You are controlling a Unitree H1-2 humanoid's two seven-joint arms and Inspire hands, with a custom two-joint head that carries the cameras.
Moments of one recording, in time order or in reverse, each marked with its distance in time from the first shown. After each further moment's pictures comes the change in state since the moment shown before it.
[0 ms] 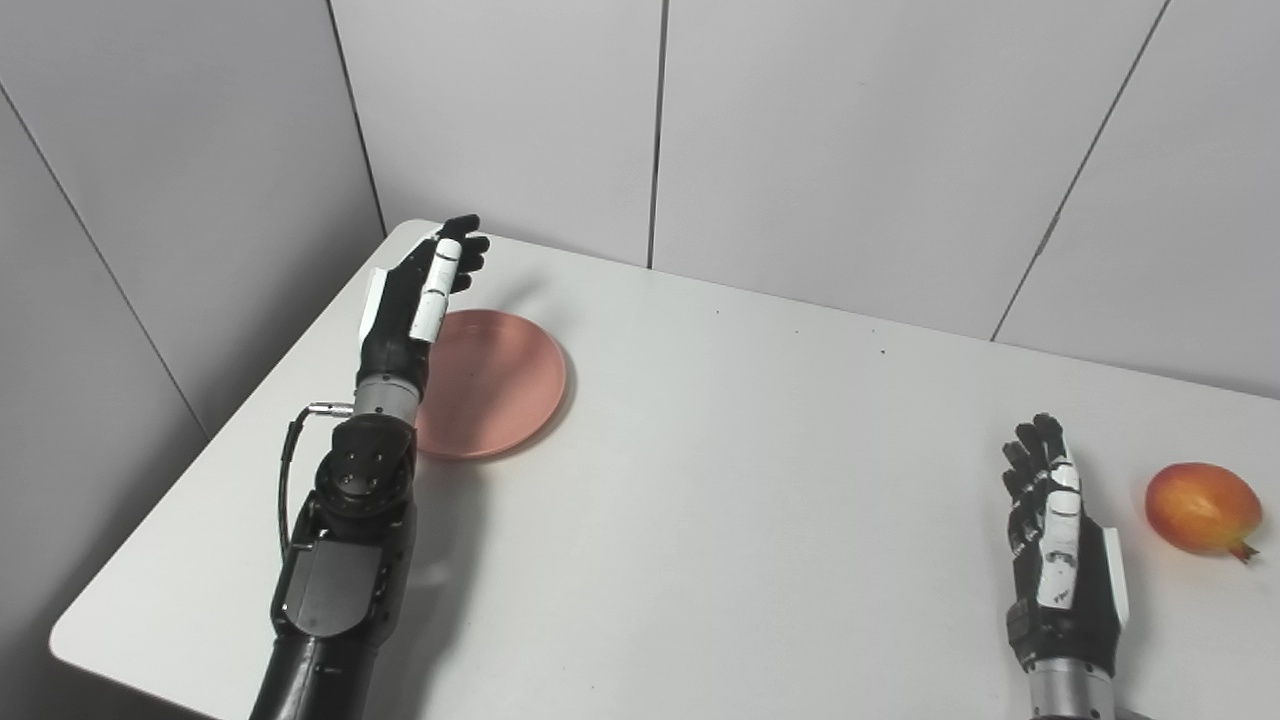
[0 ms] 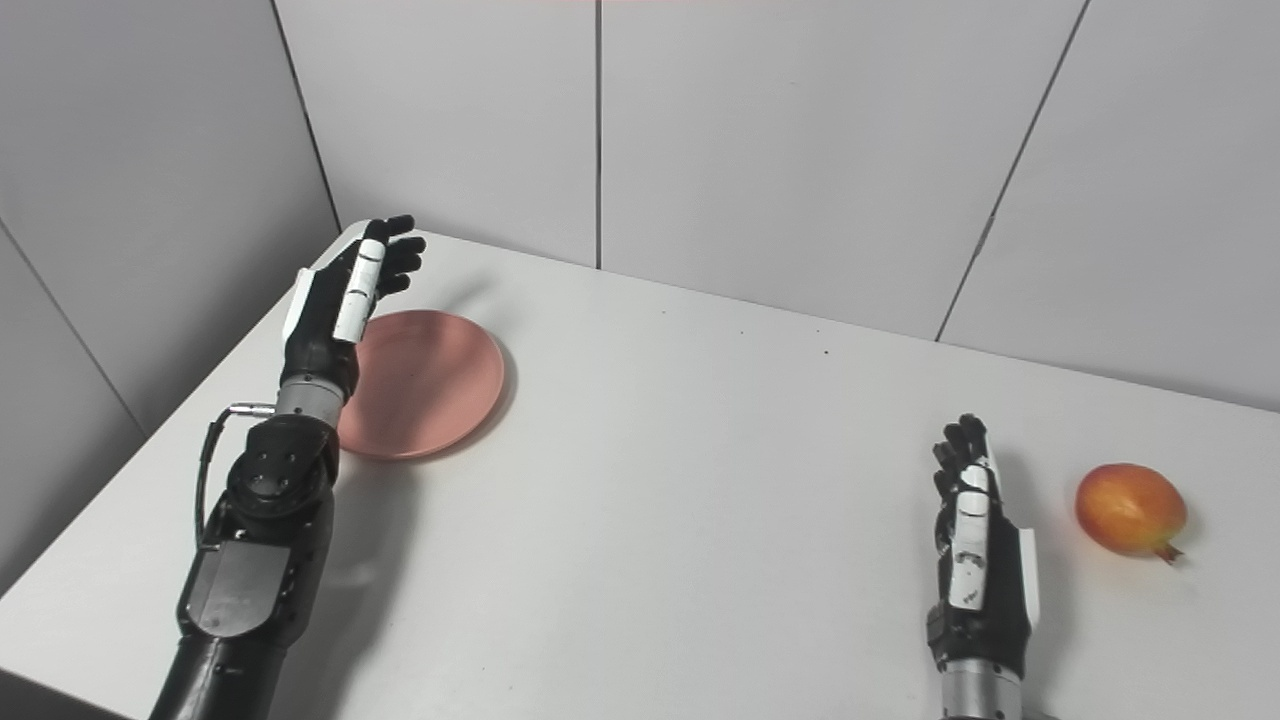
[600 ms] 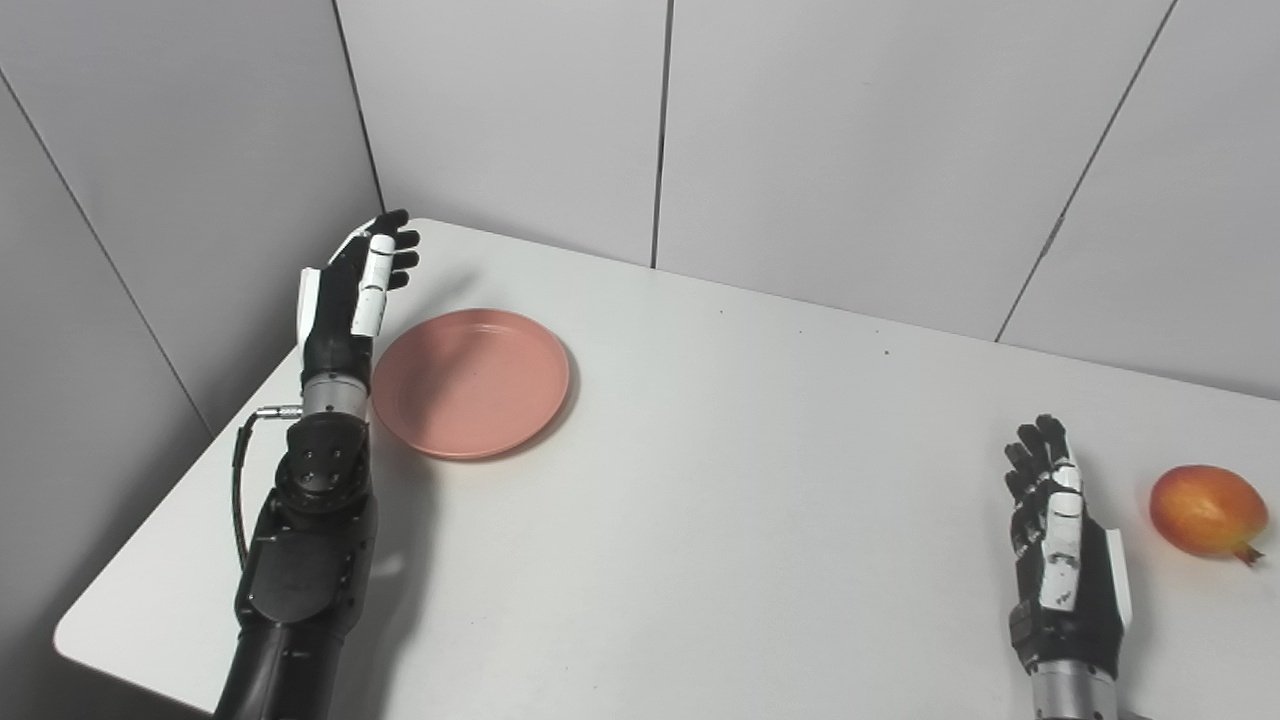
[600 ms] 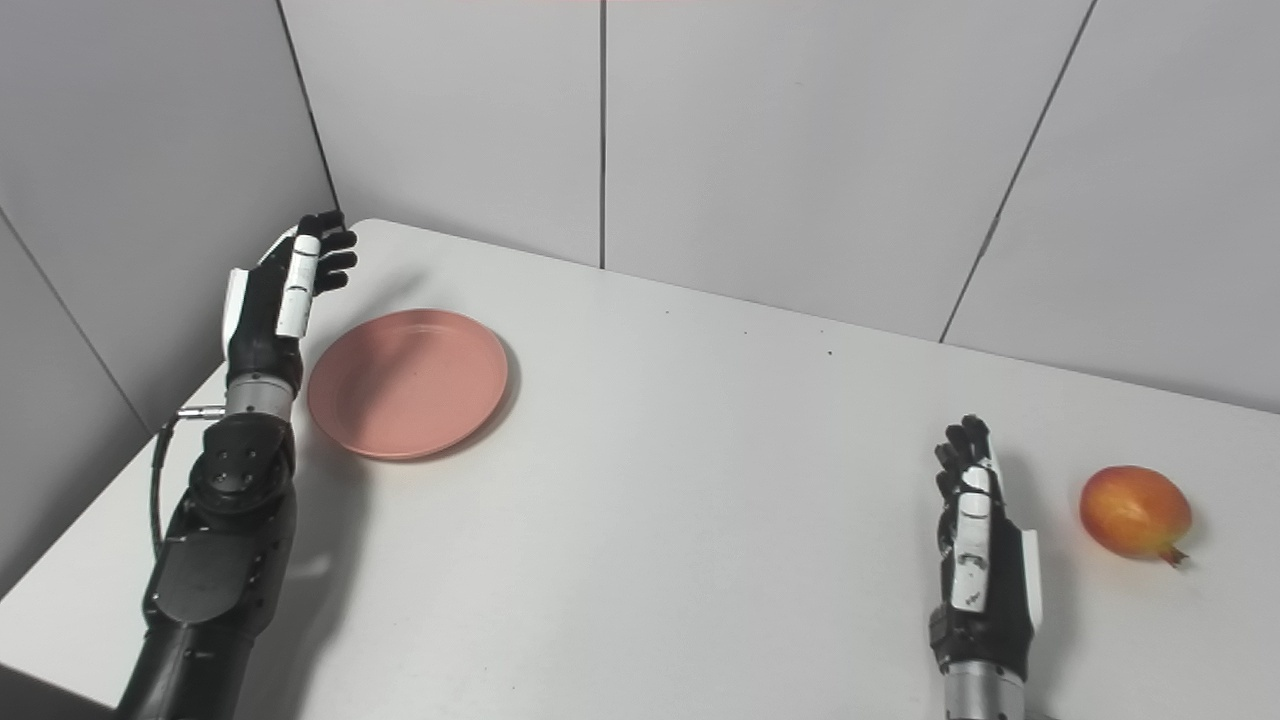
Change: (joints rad) left arm 0.001 0.049 0.063 0.106 -0.023 -0.073 0.044; right arm -0.001 -0.004 0.001 0.000 -0.006 0.000 0.003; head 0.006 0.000
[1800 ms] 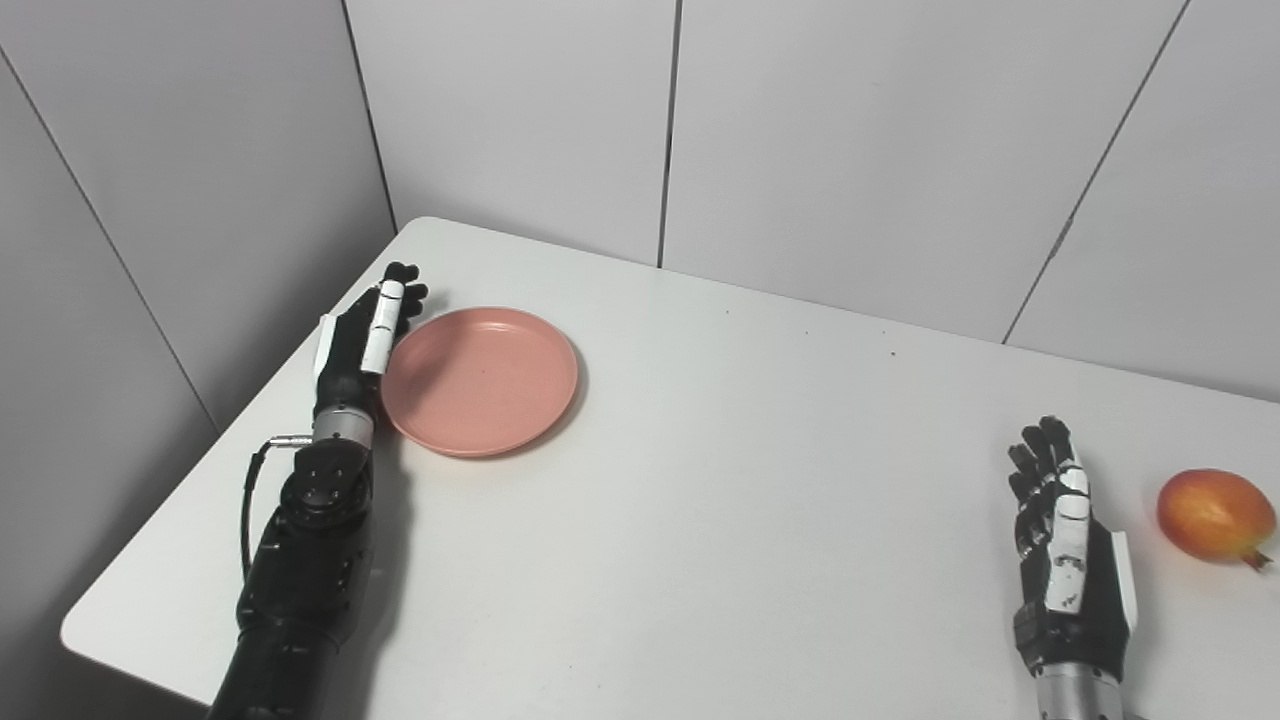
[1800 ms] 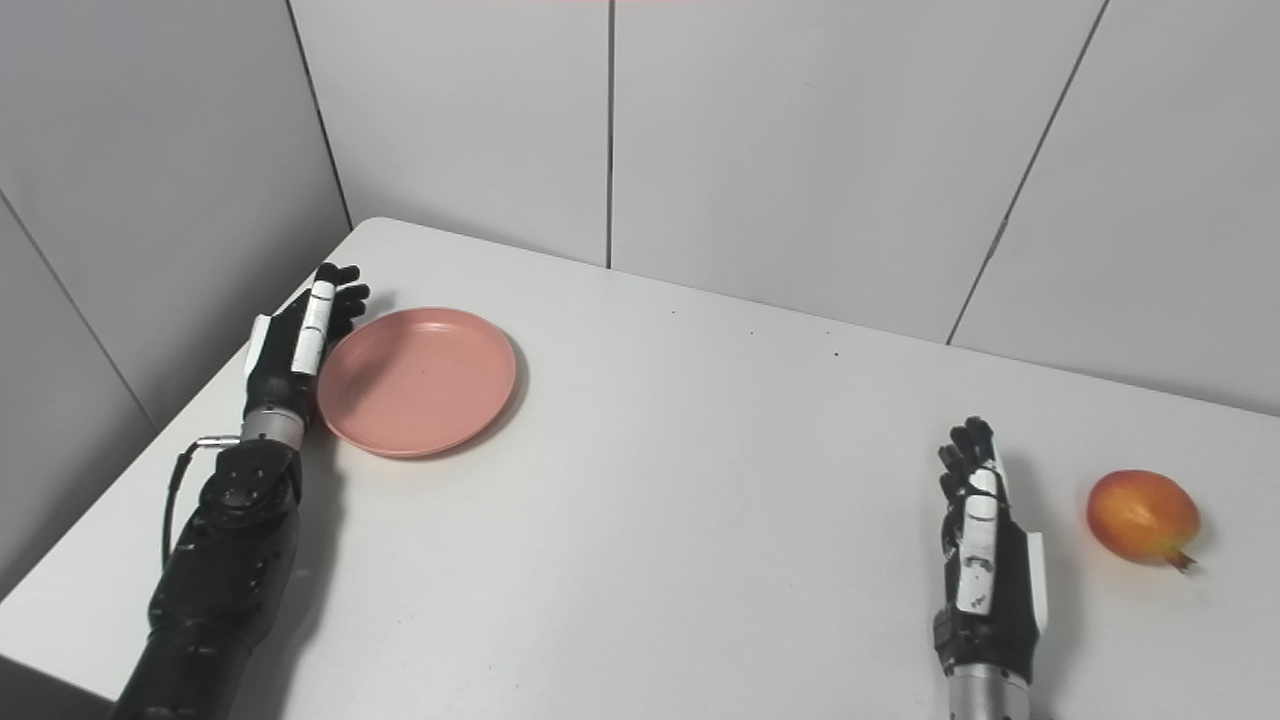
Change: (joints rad) left arm 0.000 0.028 -0.048 0.174 -0.085 -0.051 -0.060; right arm -0.001 -0.003 -0.008 0.002 0.008 0.000 0.006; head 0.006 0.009
